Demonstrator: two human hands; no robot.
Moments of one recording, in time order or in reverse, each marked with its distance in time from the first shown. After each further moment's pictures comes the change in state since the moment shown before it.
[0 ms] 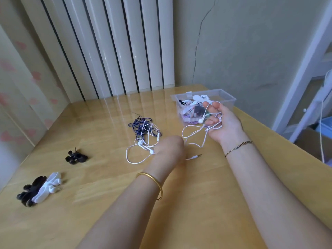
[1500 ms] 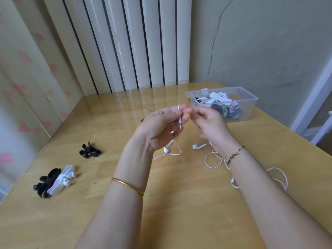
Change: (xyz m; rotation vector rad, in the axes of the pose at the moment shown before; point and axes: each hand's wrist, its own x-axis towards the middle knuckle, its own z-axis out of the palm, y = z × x) left_hand -0.020 -0.051 -0.066 -1.643 -0.174 0.119; right_hand -0.015 0.050 0.020 -1.026 -0.430 -0.412
